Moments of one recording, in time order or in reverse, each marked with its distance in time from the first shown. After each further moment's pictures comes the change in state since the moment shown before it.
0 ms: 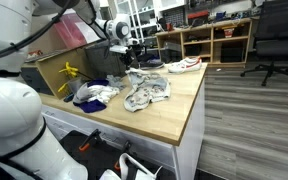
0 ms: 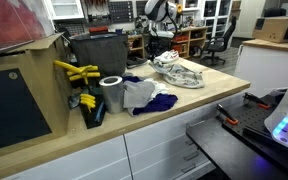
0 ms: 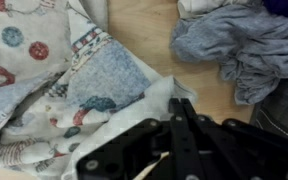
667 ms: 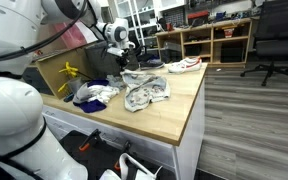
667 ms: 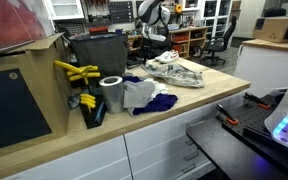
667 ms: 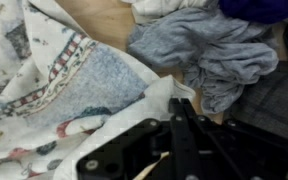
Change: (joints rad) arm 0.027 0.097 0.034 0.118 0.074 -0.046 0.022
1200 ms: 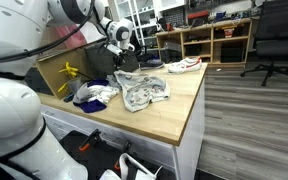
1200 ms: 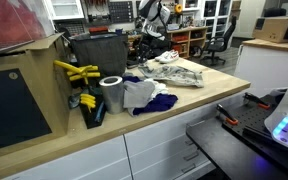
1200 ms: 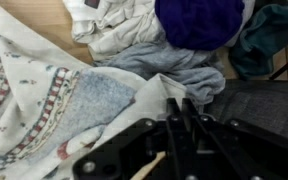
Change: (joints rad) arm -0.052 0.043 0.051 0.083 0.176 -0.164 -0.009
